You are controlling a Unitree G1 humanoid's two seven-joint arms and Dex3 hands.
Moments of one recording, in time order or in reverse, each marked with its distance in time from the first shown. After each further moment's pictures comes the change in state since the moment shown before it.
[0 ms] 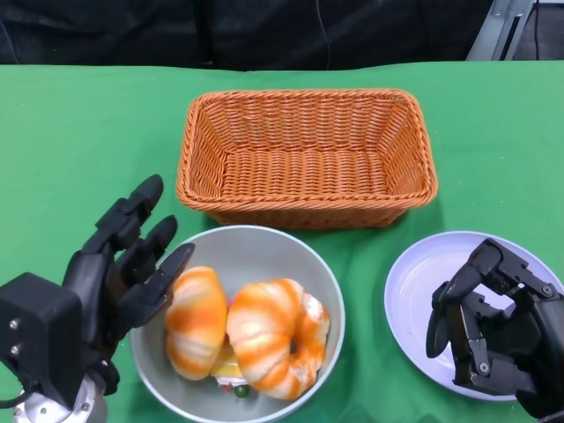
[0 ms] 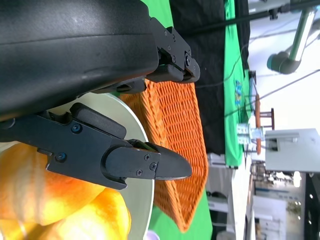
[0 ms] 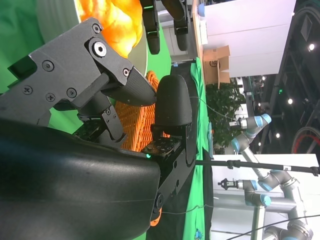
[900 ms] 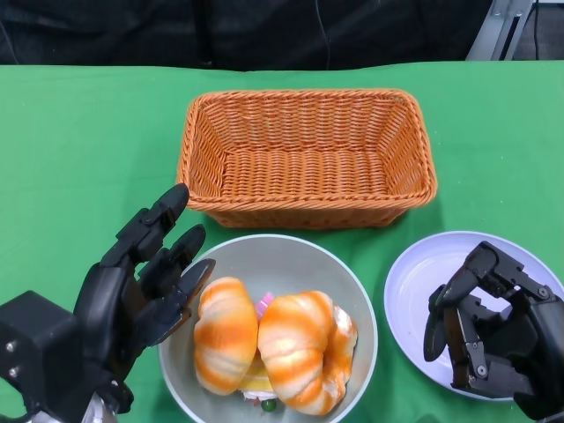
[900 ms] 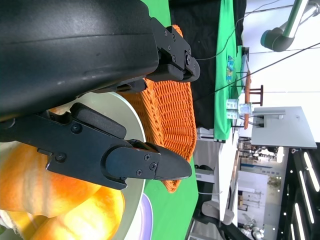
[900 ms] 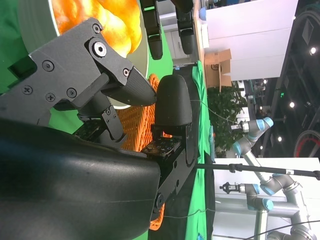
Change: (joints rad) left arm 0.073 -0.014 -0.040 -0.114 -0.035 0.029 -0.047; right arm 0.000 0.000 0.002 0.010 -0.001 -0.001 0.016
